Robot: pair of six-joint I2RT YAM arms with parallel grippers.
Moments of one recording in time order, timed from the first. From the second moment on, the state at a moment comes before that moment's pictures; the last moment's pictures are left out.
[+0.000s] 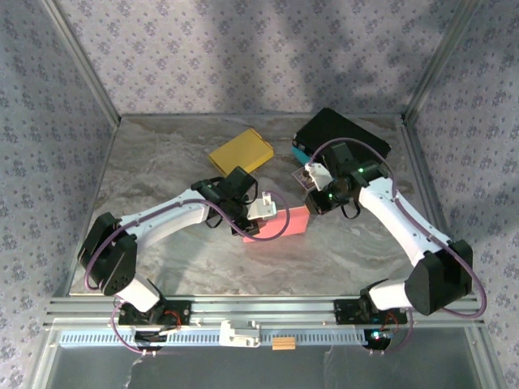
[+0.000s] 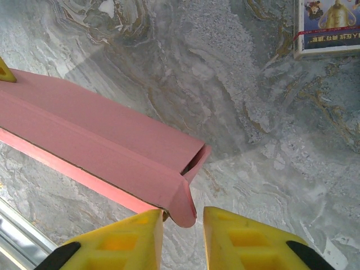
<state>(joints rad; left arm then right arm) -0.81 1.56 1.14 -0.70 0.24 0.56 0.41 1.37 1.20 -1.02 -0.24 -0.11</state>
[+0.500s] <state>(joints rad) -0.80 1.56 1.14 -0.70 0.25 0.56 0.41 1.38 1.20 -1.02 -0.24 -0.12</state>
